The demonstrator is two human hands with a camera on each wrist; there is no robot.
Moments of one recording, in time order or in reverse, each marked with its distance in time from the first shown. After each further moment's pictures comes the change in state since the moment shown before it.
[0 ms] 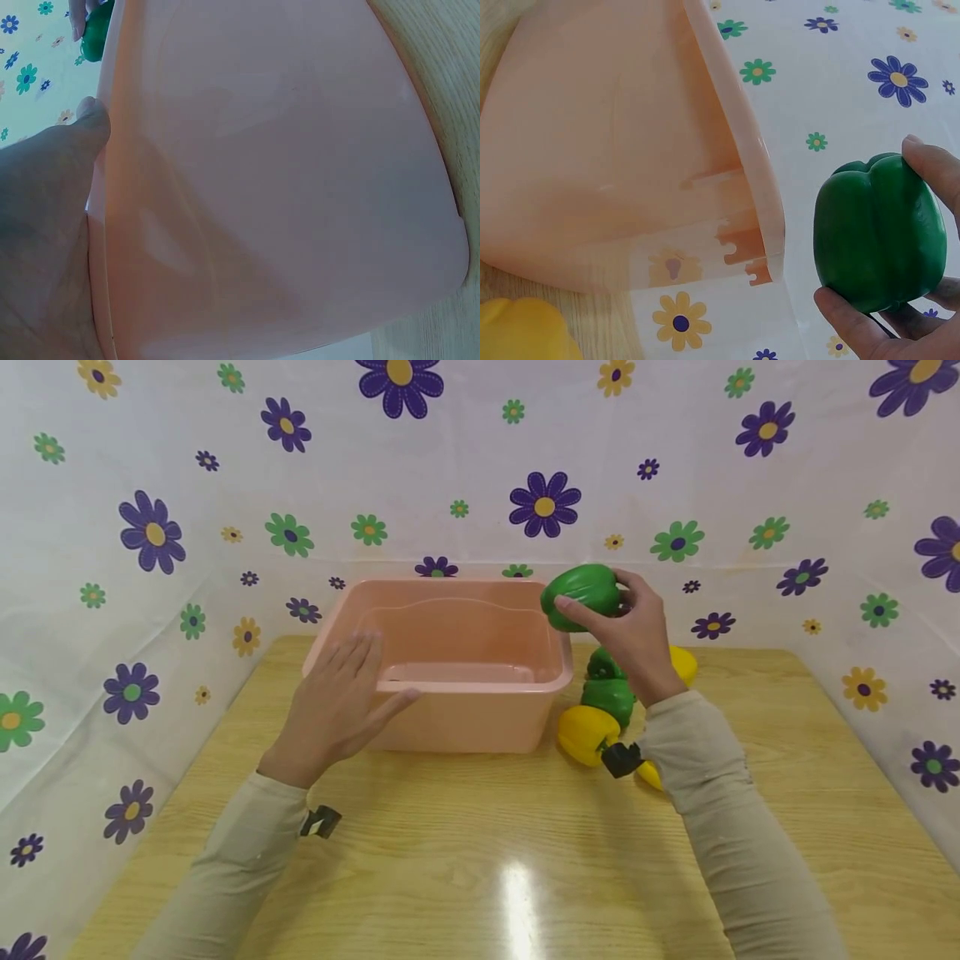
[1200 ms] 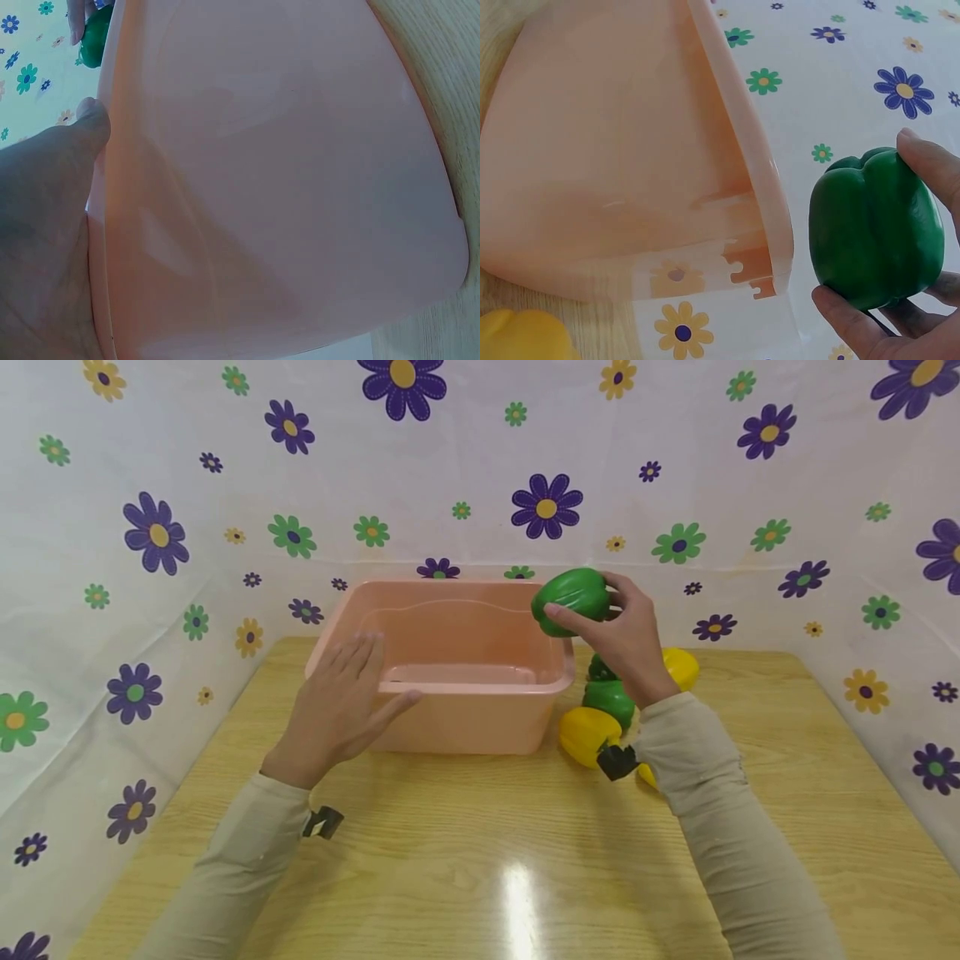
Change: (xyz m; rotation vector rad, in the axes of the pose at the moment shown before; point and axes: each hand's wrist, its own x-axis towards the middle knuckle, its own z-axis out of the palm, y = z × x) left_hand 0.000 -0.001 0.002 -0.005 0.007 -0.001; right_hand -0.001 -0.002 0.008 -0.020 -0.034 -0.047
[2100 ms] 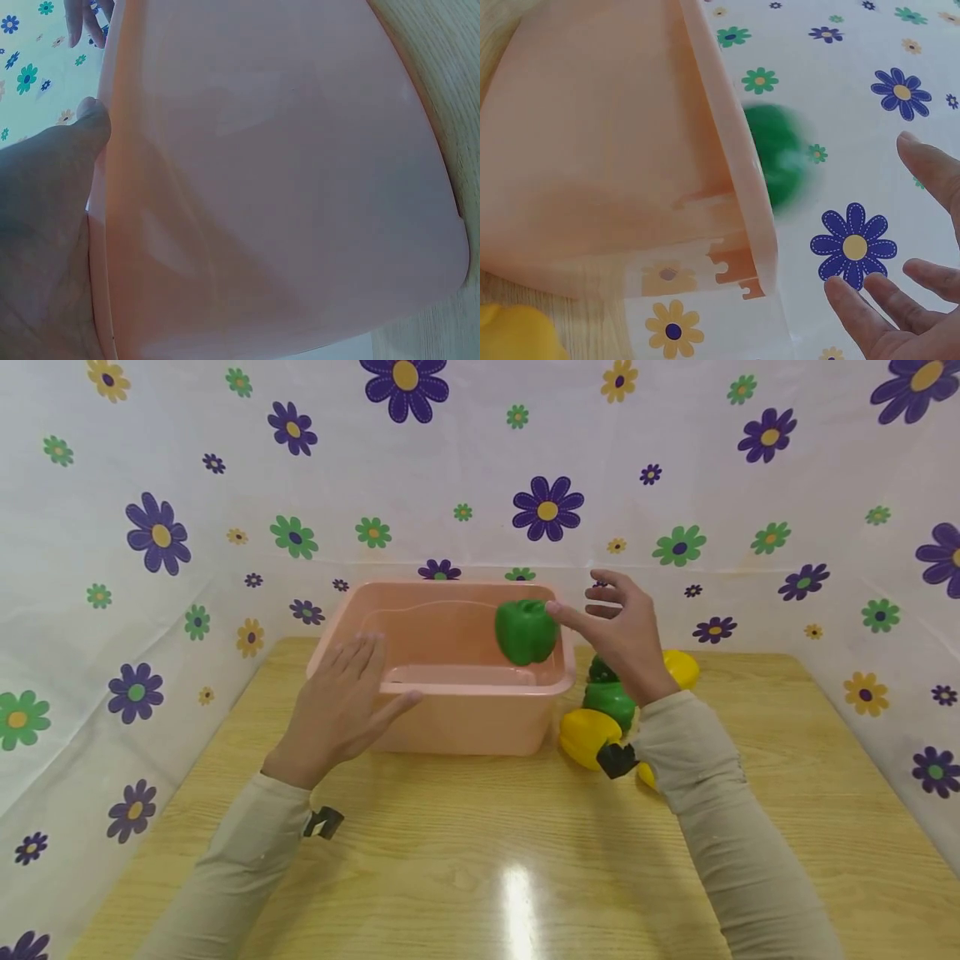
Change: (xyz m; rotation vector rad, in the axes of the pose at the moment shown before) left_hand 0.000 0.000 0.000 0.008 -0.020 -0.005; right_hand 0.002 -0.004 0.000 -0.024 -0.002 0.012
